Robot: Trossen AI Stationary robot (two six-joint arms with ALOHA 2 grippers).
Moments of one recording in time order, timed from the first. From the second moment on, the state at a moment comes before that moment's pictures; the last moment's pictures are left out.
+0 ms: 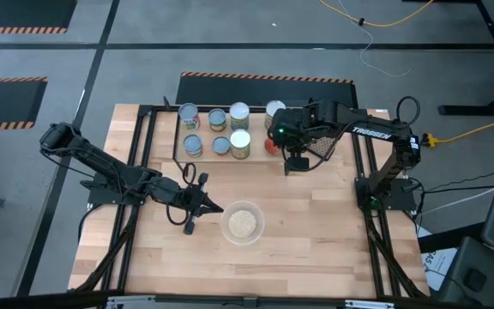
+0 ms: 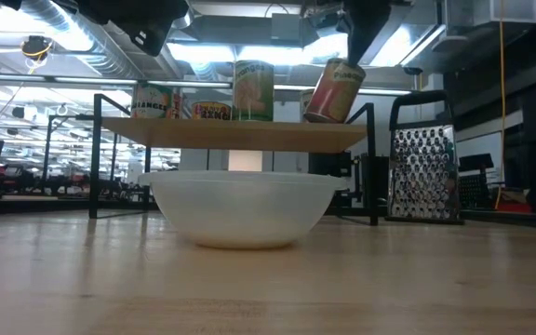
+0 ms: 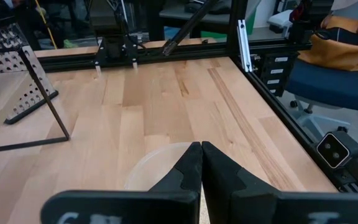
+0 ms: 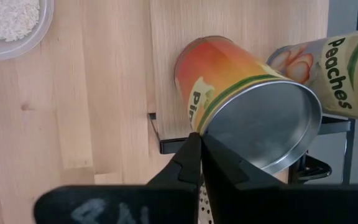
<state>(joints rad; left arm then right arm) -0.38 1.13 0.58 0.27 -0.20 -0.07 -0.13 1.72 1.89 -1.46 0.18 -0.17</state>
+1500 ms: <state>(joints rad) -0.38 1.13 0.58 0.27 -0.20 -0.07 -0.13 1.72 1.89 -1.39 0.18 -0.16</state>
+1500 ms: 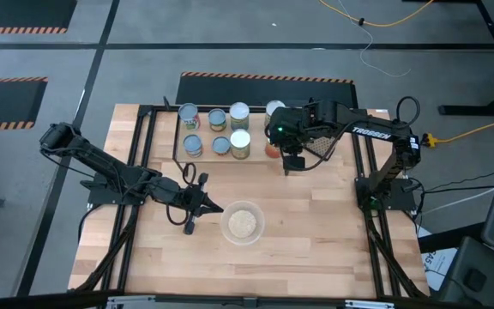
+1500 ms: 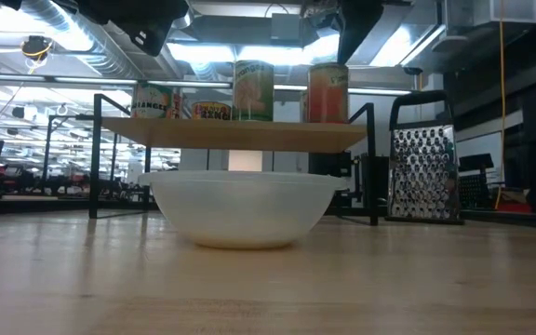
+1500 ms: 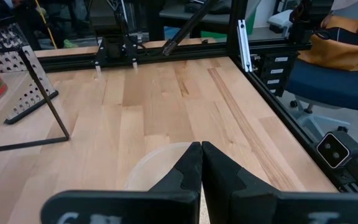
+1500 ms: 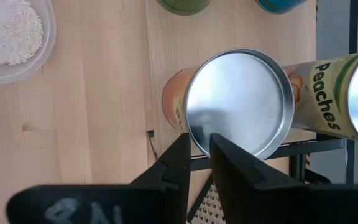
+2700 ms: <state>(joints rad) -0.38 1.13 0.58 0.27 -0.20 -0.07 -0.13 1.73 1.89 -1.40 0.11 -0.29</state>
